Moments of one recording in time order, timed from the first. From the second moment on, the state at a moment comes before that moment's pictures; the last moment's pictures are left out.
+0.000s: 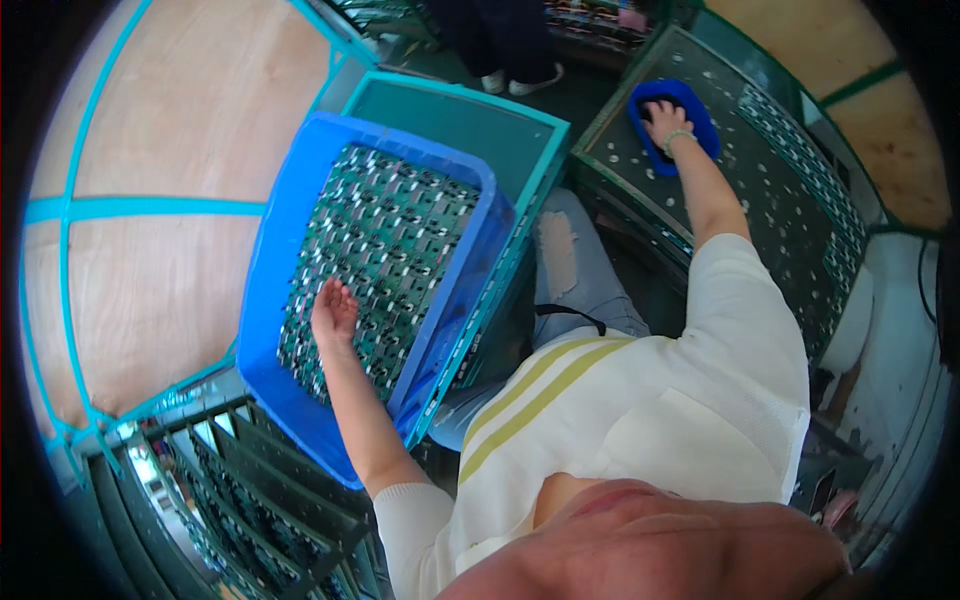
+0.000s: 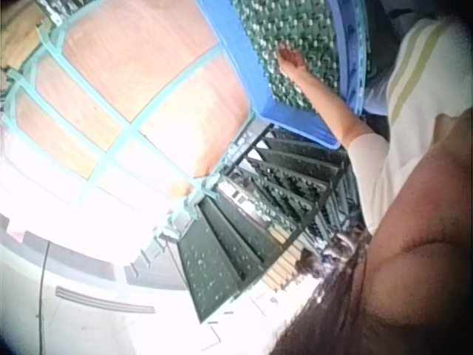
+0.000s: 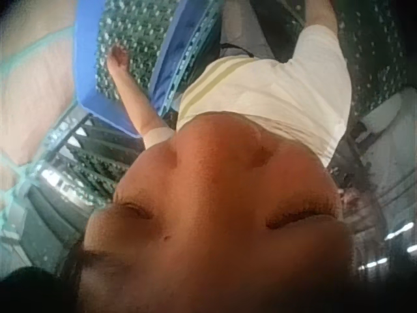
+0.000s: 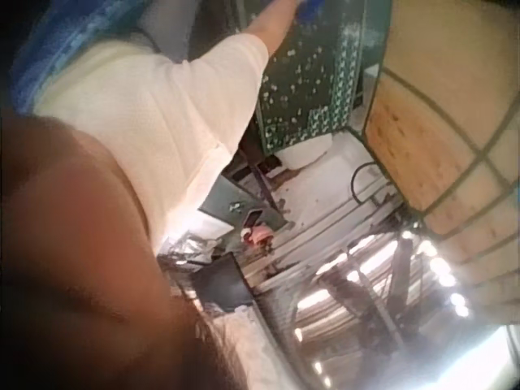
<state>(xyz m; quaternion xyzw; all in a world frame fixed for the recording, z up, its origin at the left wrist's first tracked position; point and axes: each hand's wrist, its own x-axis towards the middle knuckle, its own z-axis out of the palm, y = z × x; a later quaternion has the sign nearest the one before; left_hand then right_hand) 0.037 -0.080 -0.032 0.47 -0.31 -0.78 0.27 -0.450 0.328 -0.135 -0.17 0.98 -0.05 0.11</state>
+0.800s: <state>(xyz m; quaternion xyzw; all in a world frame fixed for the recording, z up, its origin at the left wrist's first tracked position) 0.032 -0.066 -0.020 0.45 -0.31 -0.78 0.30 -0.507 0.360 -0.162 0.16 0.83 -0.50 0.18</state>
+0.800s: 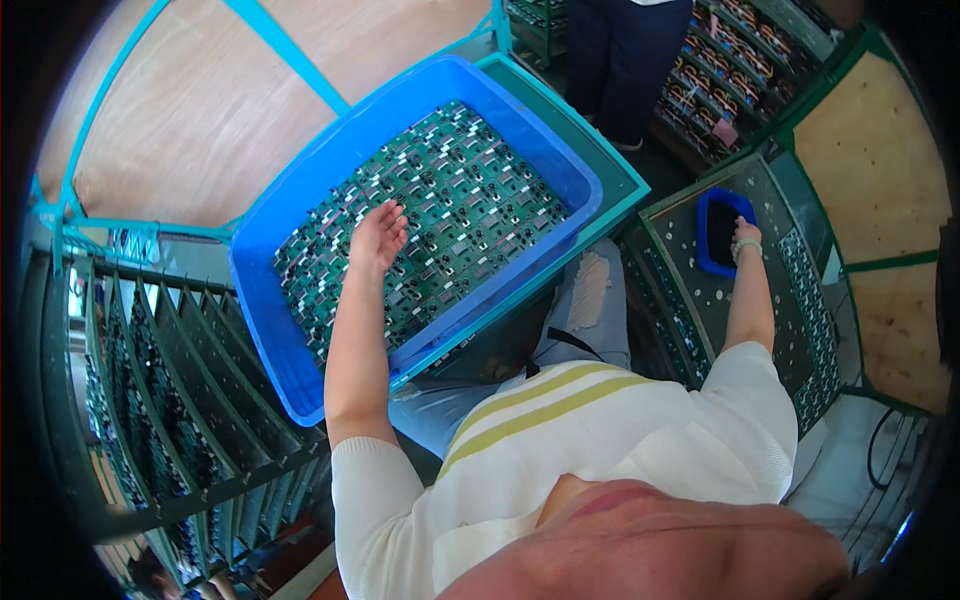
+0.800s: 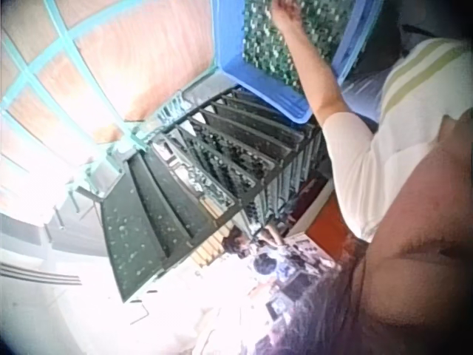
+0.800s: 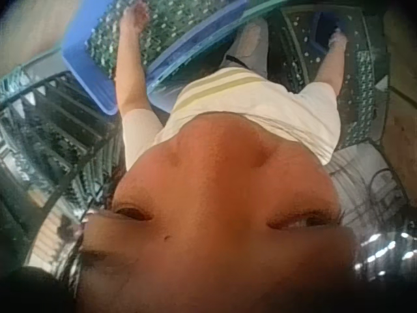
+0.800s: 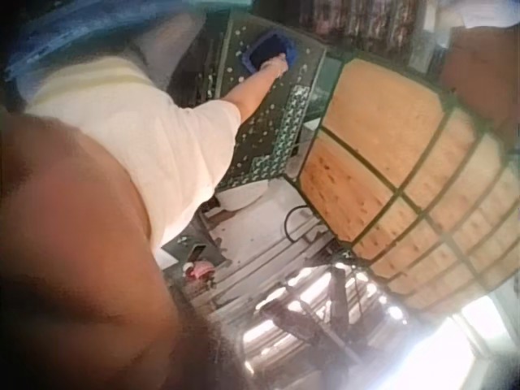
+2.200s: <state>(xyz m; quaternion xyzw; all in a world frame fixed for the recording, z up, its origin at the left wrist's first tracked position) 0.049 -0.111 -0.061 0.22 -0.08 -0.85 0.47 -0.042 -0.046 0.011 -0.73 0.45 -0.51 0.07</state>
